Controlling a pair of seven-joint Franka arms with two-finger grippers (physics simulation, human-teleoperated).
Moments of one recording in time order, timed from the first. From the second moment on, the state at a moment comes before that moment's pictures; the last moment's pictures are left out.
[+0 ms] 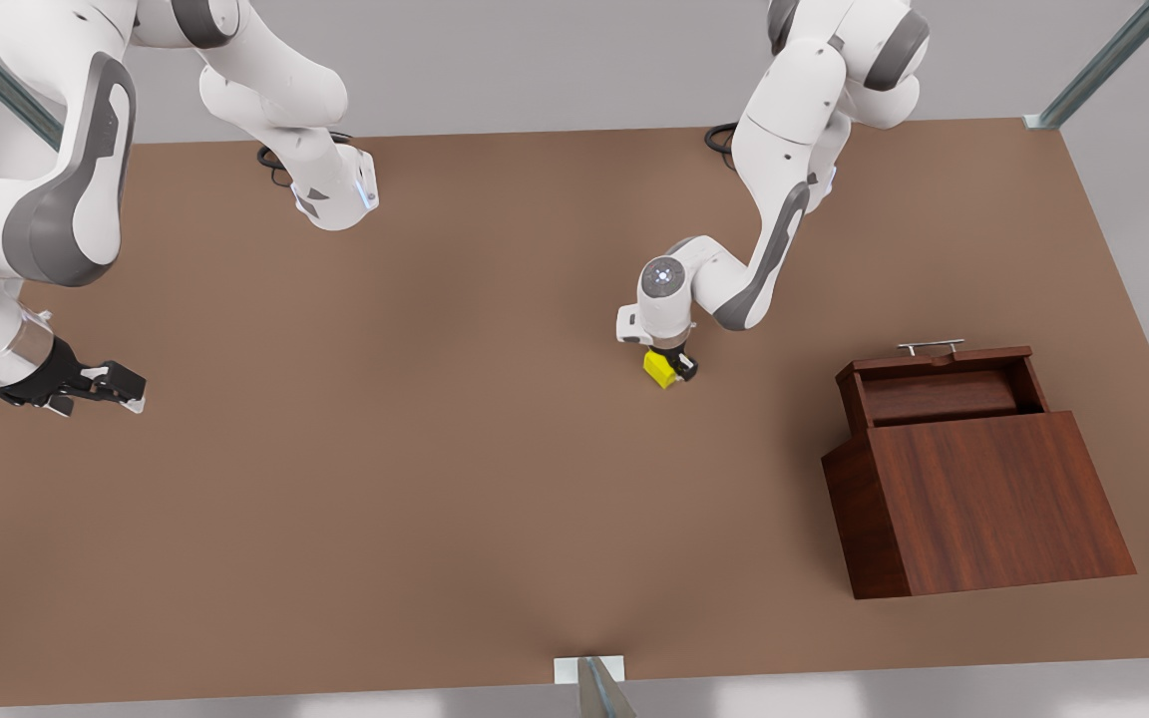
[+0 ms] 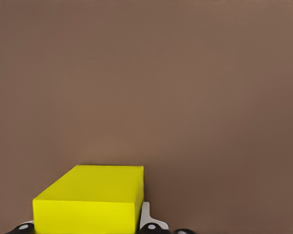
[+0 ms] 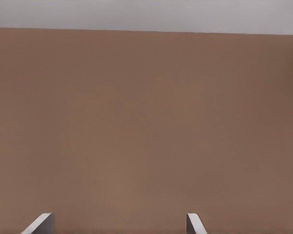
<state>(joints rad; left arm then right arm) -0.71 0.46 0.02 -2.17 0.27 2.55 0.00 -0.11 0.19 -0.01 -1.45 -0.01 1.71 -0.14</state>
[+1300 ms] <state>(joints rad) -0.69 0.11 0.74 -2.10 0.10 2.06 0.23 -0.11 0.19 -0.01 -1.45 -0.01 1.72 -0.14</state>
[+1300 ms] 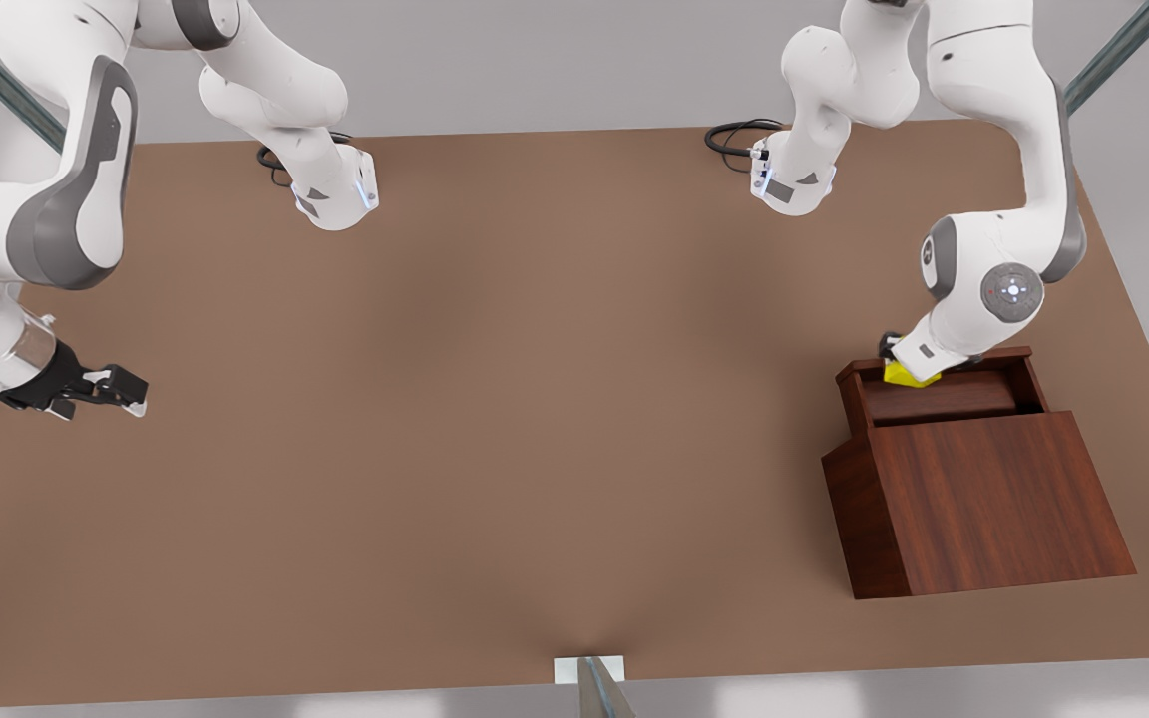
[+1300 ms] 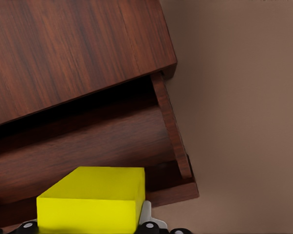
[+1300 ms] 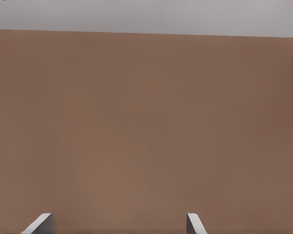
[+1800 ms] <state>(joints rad) -0.68 0.20 0.78 -2.01 0.01 2.06 0.22 -0.11 0.19 -0.01 -1.45 -0.01 1.72 -0.14</state>
